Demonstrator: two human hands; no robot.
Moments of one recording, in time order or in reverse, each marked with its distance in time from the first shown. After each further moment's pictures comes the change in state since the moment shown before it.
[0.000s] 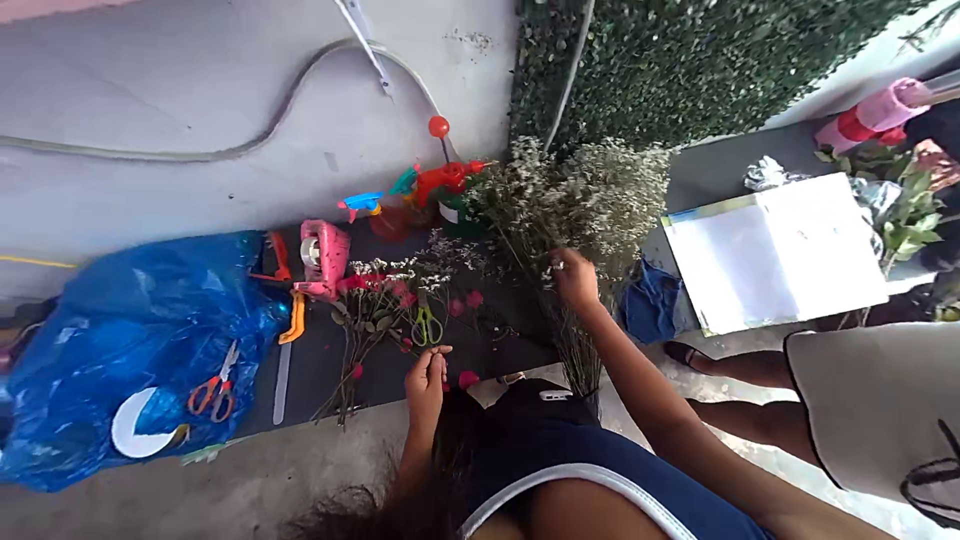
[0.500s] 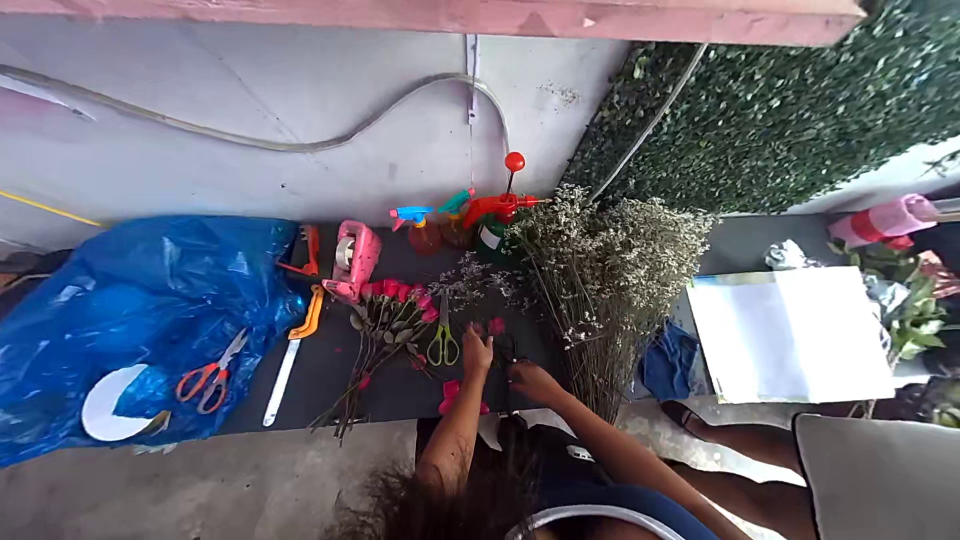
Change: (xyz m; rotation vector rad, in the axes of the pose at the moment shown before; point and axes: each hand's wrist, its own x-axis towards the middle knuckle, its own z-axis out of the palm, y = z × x) left_hand 0.109 -0.128 0.086 0.453 -0.211 -0.546; right_hand -0.074 -0.042 0.126 -0.074 -0.885 0.057
